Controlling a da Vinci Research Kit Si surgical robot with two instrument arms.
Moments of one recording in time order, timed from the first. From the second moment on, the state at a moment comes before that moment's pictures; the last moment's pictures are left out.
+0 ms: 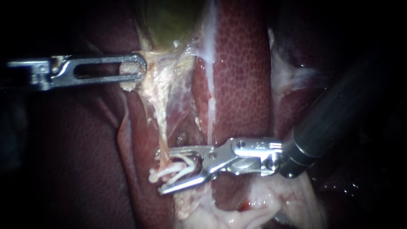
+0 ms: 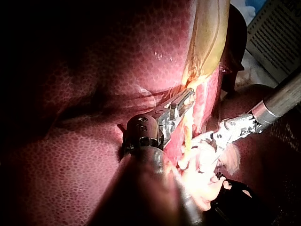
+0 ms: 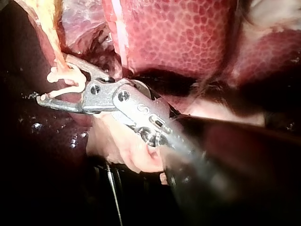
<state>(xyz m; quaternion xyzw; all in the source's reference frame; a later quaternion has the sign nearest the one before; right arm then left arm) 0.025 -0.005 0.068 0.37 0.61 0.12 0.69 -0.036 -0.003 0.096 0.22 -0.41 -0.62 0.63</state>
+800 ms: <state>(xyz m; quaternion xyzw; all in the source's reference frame) 0.027 -0.006 0.068 0.38 0.61 0.13 0.69 -0.037 -0.003 0.096 0.22 -0.41 -0.62 0.63</state>
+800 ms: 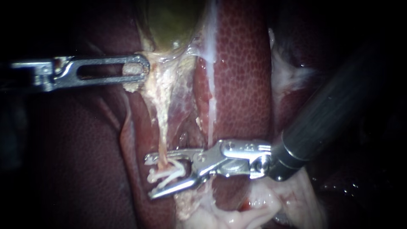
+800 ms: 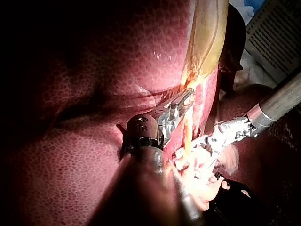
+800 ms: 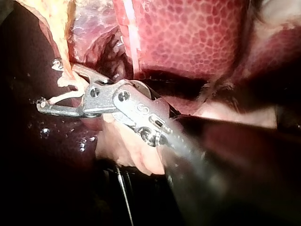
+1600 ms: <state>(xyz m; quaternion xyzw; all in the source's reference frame) 0.026 -0.005 0.069 0.38 0.61 0.13 0.69 -0.037 -0.003 0.096 0.22 -0.41 -0.62 0.63</state>
